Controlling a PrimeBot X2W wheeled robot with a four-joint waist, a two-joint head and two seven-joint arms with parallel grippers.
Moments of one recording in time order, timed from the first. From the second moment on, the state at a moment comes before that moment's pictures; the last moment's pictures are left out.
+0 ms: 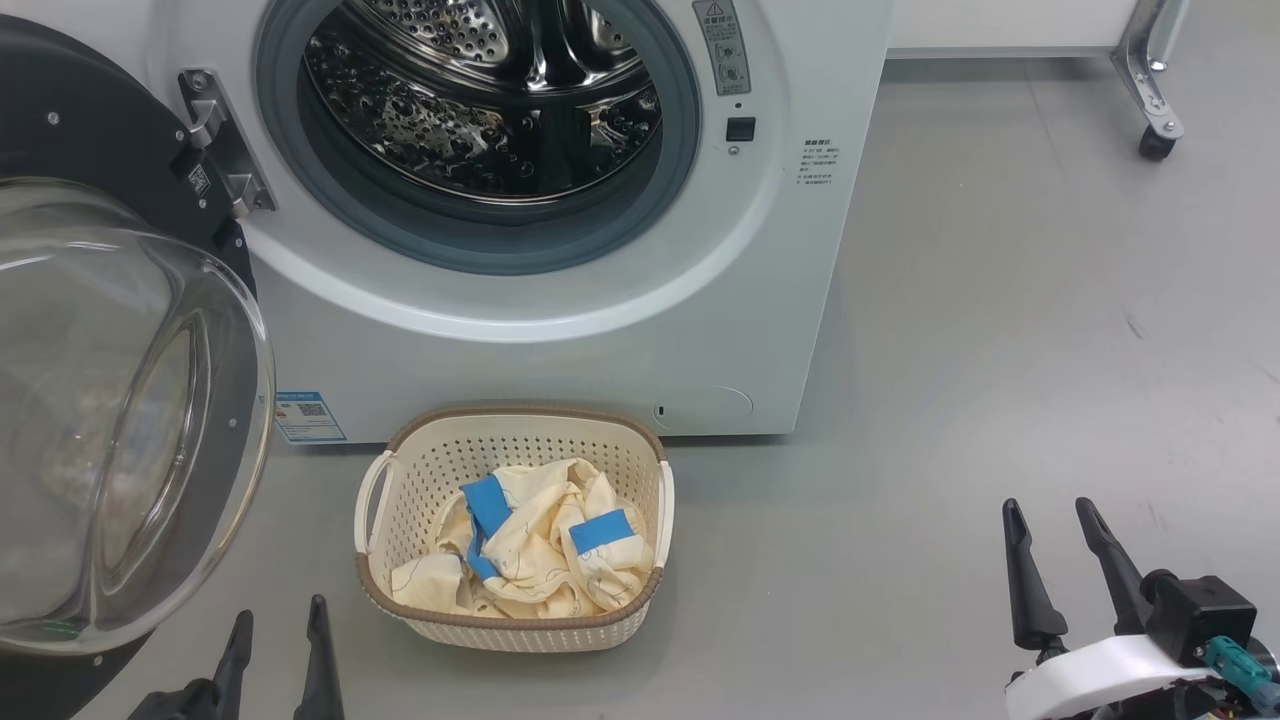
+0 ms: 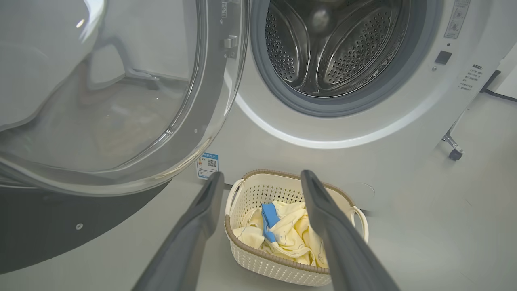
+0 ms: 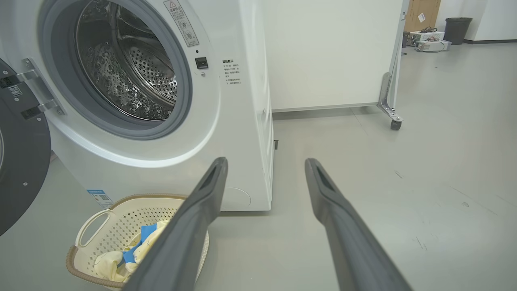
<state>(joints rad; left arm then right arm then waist) 0.02 0.06 -0.13 0.27 -0.31 -0.06 -0.25 0.11 -0.08 0.04 0.15 0.25 0.12 -0.26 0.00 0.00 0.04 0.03</state>
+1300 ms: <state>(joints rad) 0.04 0.06 -0.05 0.24 -0.30 -0.07 -0.26 0.12 -0.09 0.04 0.15 0.25 0.12 -0.26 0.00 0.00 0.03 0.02</state>
